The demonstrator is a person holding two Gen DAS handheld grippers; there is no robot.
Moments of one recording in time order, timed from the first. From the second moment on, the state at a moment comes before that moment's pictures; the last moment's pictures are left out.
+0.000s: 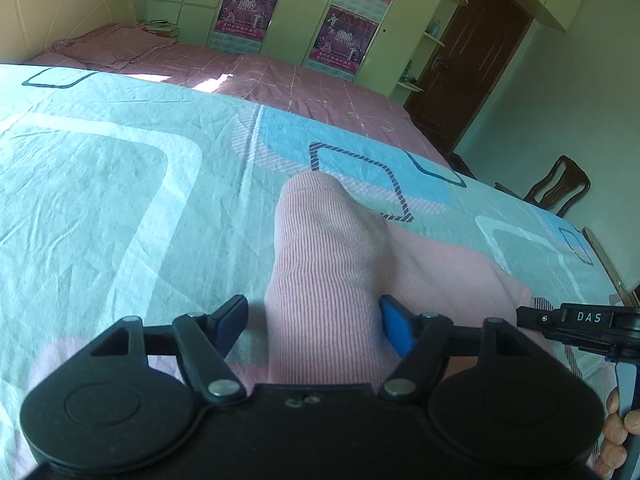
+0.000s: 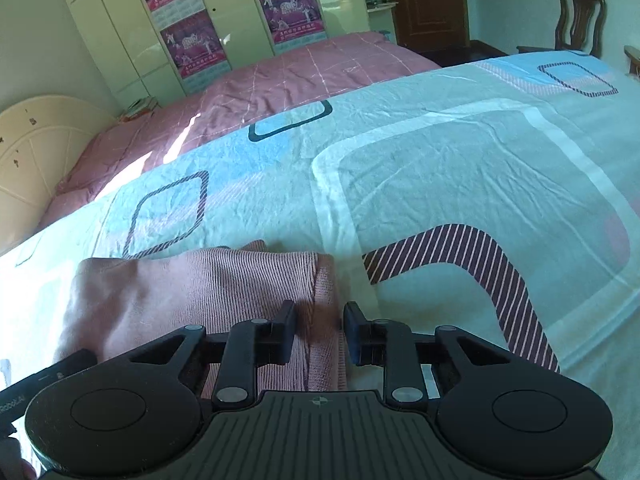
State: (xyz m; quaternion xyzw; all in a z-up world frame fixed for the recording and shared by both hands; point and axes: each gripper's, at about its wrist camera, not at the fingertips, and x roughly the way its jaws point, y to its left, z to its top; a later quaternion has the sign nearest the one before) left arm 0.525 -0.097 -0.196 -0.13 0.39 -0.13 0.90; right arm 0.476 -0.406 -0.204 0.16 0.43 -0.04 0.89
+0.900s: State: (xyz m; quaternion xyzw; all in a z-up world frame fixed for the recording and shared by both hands) left arm 0.476 -0.109 -0.170 -0.06 0.40 -0.12 0.91; right arm 0.404 -0.385 -0.189 0.10 0.44 0.00 0.89
